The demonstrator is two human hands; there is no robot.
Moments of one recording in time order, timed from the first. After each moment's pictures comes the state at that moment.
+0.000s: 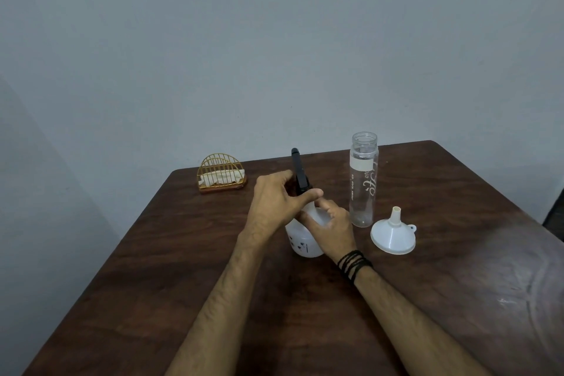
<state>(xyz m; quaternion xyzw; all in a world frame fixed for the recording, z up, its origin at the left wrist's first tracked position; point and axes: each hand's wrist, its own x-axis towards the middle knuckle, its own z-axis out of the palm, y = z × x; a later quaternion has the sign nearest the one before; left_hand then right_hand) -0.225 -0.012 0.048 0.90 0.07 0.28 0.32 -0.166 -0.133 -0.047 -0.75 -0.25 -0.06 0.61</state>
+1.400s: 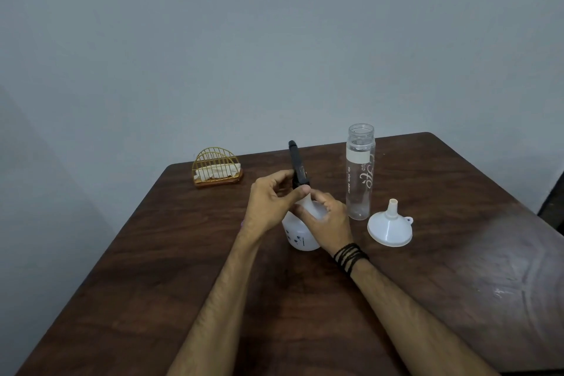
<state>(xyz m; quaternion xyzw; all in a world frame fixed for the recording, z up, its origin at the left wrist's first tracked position) -0.225 -0.003 0.024 0.82 0.01 0.25 0.52 -0.168 -0.134 -0.044 -0.73 -0.27 -0.06 0.62</state>
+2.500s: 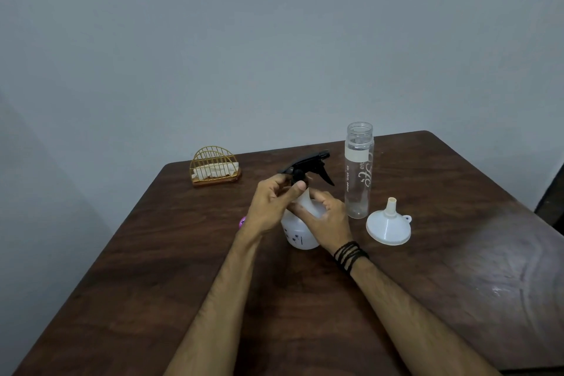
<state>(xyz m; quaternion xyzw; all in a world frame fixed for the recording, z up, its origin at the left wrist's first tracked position) -0.221 -0.004 0.016 0.77 -0.02 0.20 0.61 -0.168 -0.134 -0.044 -0.73 -0.27 -0.06 0.63</state>
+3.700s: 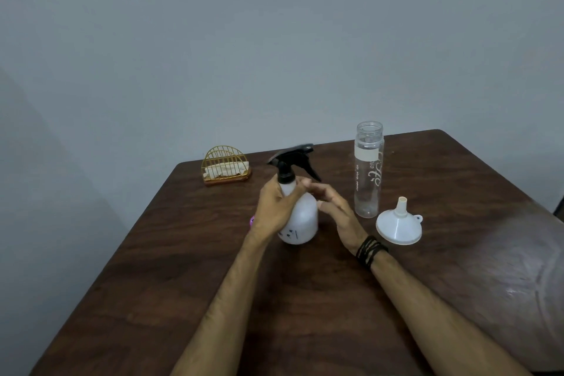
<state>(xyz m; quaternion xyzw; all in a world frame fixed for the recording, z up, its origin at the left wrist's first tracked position) -0.226 0.000 0.010 0.80 0.07 0.24 0.54 -0.156 -0.148 -0.044 -0.65 -0.33 0.14 0.67</state>
